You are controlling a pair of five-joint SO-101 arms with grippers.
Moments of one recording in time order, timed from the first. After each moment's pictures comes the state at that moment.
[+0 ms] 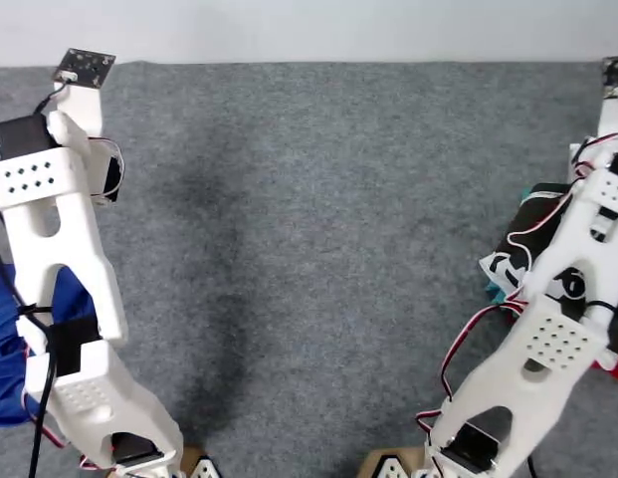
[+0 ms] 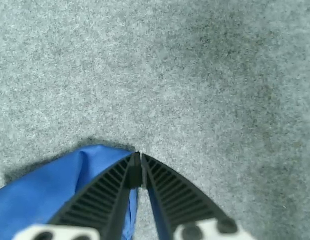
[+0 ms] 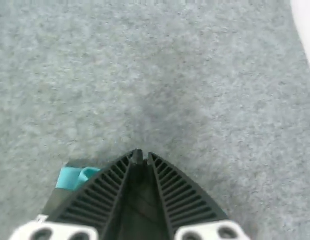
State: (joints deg) left arm -19.3 16.9 -29.5 99.3 -14.3; right arm 28.5 43.5 -42.7 50.4 26.2
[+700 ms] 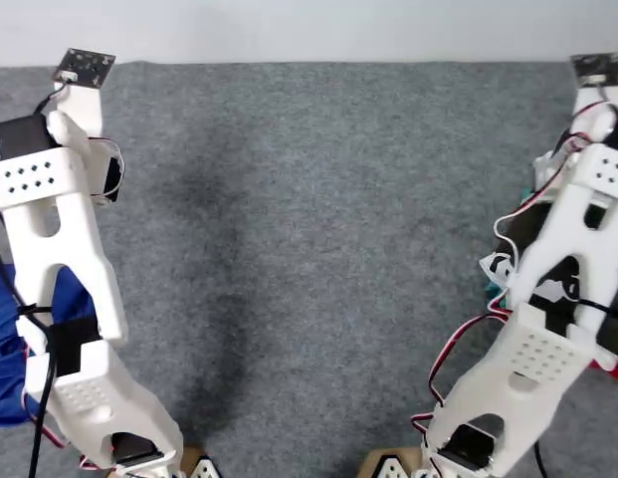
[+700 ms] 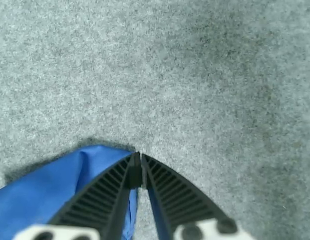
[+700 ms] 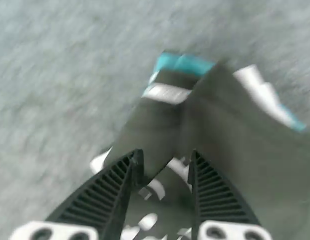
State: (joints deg) left arm -19.3 16.9 -29.5 99.3 -14.3; right arm 22.8 32.1 -49.8 97.1 23.5
